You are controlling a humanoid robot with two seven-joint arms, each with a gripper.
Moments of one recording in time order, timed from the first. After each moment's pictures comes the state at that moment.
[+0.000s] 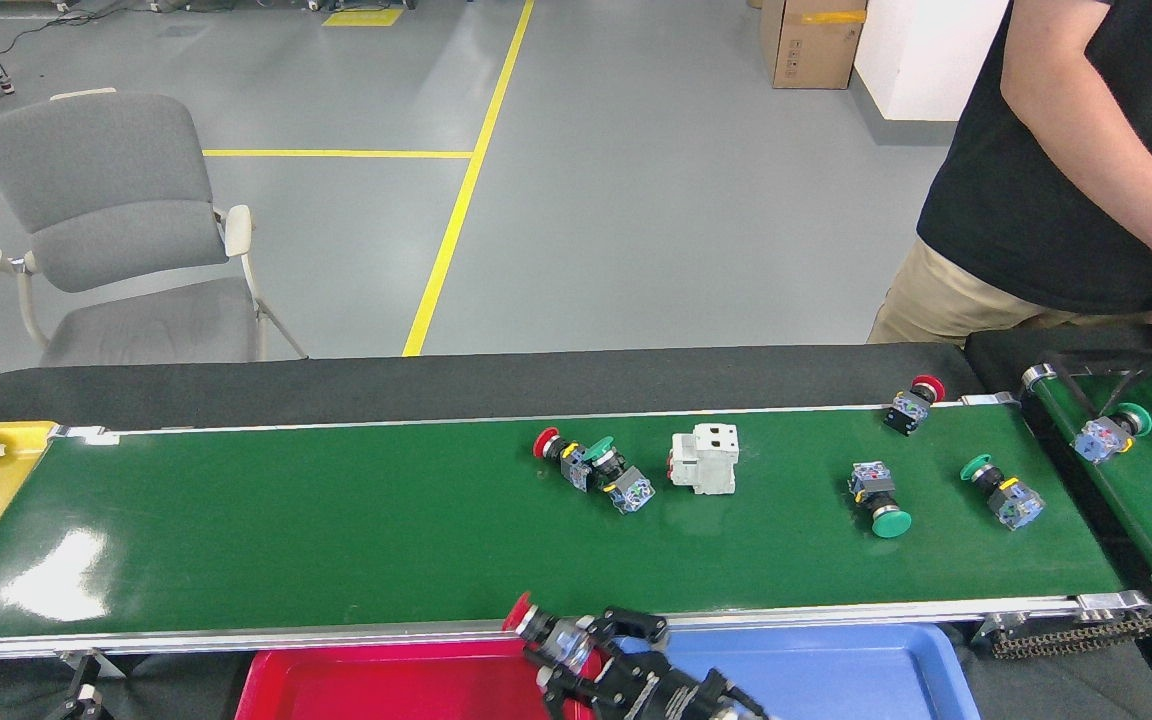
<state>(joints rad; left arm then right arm) 0.30 0.21 0.50 -1.55 -1.41 -0.37 0.13 -0.06 -0.01 0.64 -1.57 1.41 -0.40 0.19</state>
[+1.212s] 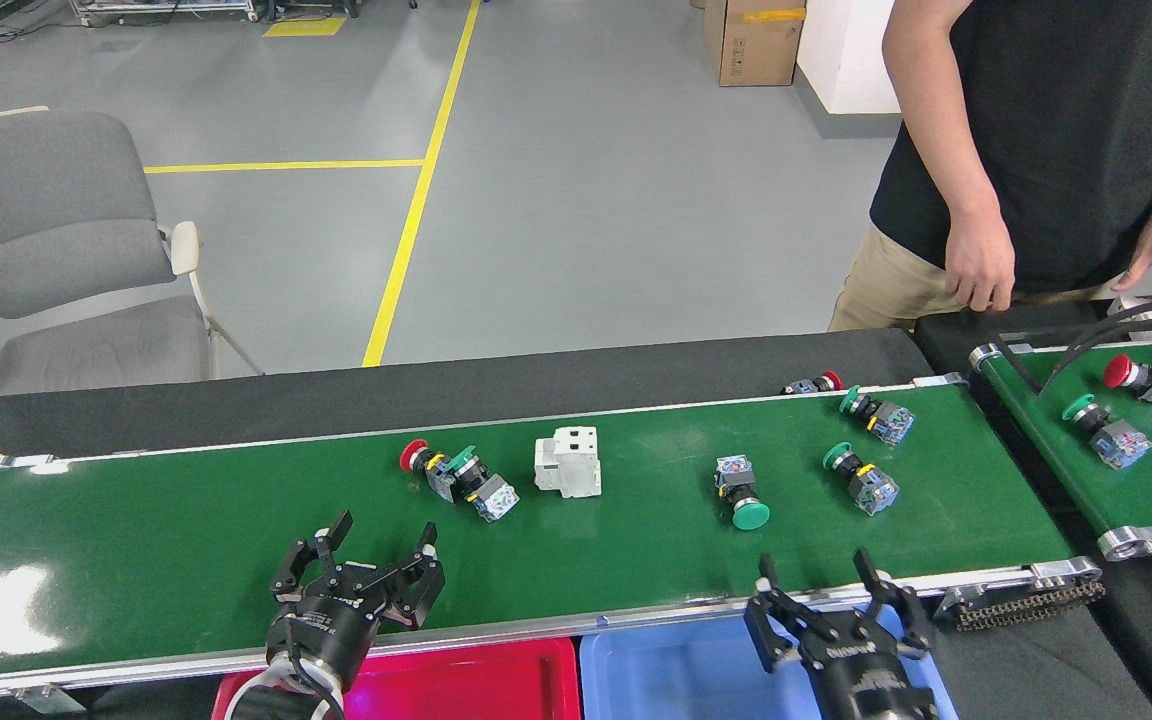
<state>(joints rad) -0.10 0.03 -0.09 -1.40 -1.53 -0.18 -0.05 -0.08 0.04 0.23 -1.46 1.43 0.11 0.07</state>
